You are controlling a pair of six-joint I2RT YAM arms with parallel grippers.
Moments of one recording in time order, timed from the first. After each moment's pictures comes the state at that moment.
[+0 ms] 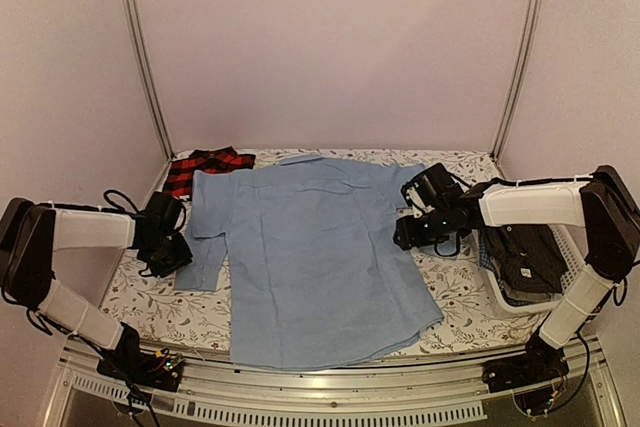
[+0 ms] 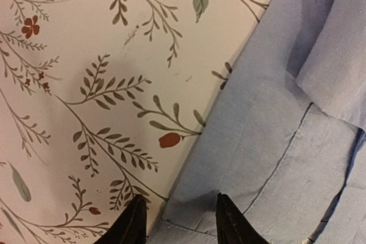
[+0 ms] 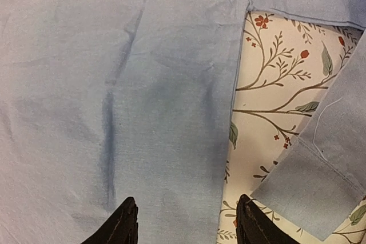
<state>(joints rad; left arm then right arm) -0.22 1.40 0.58 -0.39 -0.20 -0.81 0.65 1.65 0.98 -0.33 0.07 0.37</state>
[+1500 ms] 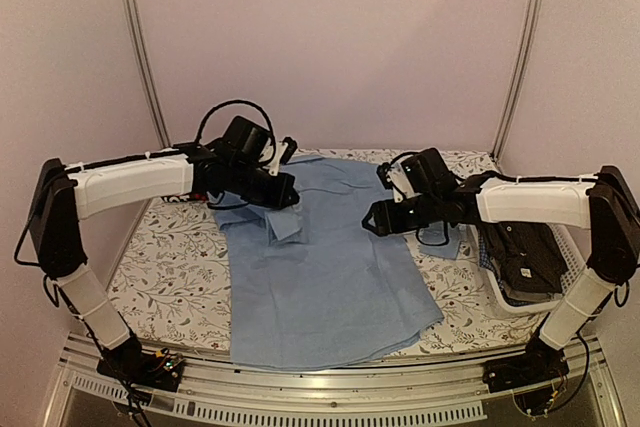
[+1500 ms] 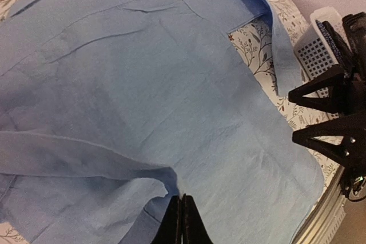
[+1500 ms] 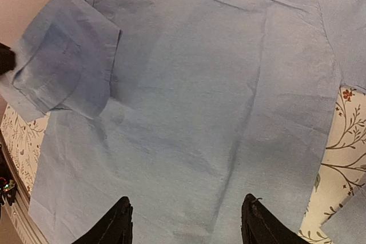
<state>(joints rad) -0.69 1.65 1.29 -0.40 0.13 -0.33 0.71 1.64 1.07 -0.22 -0.11 0.38</state>
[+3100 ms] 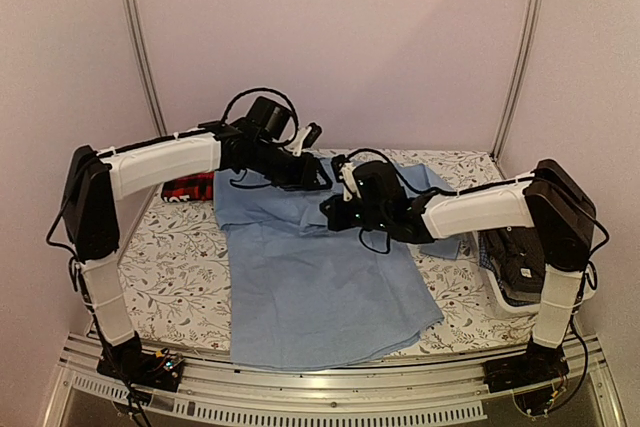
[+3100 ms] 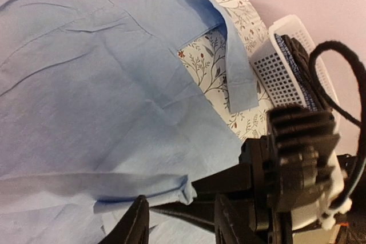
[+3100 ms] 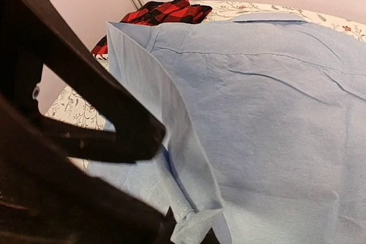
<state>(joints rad) -0.68 1.92 1.63 -0.49 0.37 -0.36 0.89 1.92 1.21 0.26 0.06 0.43</state>
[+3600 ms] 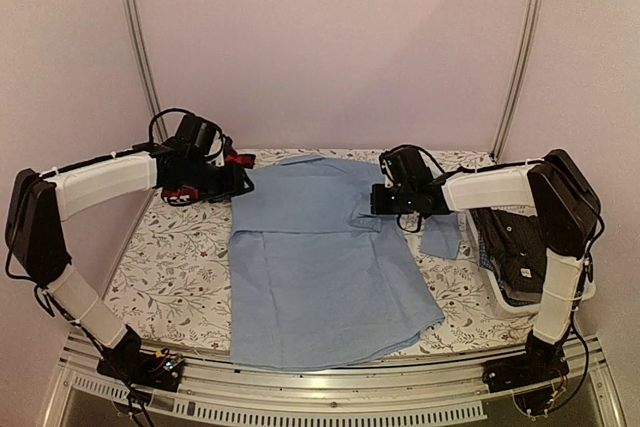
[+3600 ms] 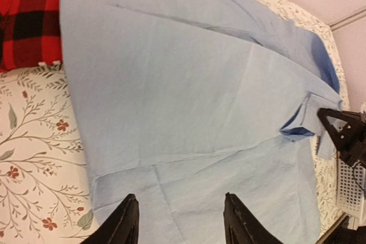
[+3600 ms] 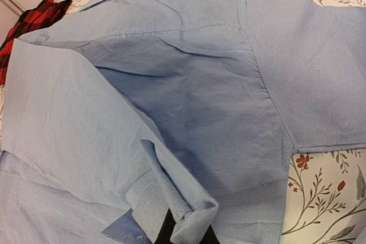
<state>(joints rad) -0.45 1.57 1.20 -0.43 0.13 -0.51 0.67 1.93 1.25 -0.03 0.12 0.46</state>
